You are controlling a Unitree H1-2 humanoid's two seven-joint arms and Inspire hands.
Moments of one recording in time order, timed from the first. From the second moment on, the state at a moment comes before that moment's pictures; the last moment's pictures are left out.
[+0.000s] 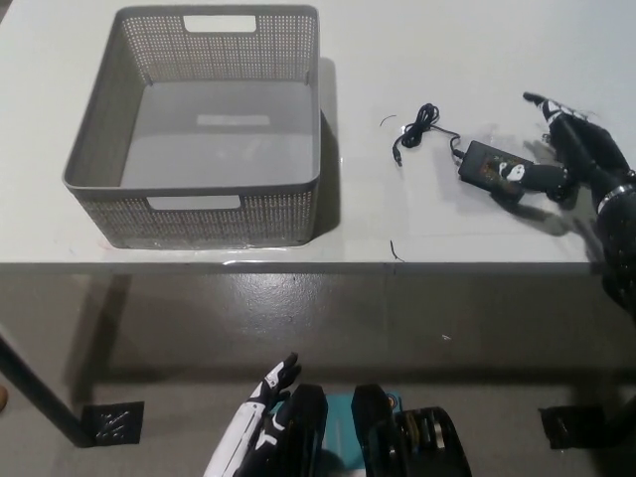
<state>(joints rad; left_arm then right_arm) 0.09 0.06 -0.22 0.00 0.25 -0.18 -0.06 -0.80 -0.39 0.24 0.70 -0.57 0.05 0.08</state>
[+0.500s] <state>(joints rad) 0.07 0.07 -0.22 0.00 0.25 -0.17 -0.07 -0.88 -0.39 0.29 0.92 -0.56 0.04 0.10</state>
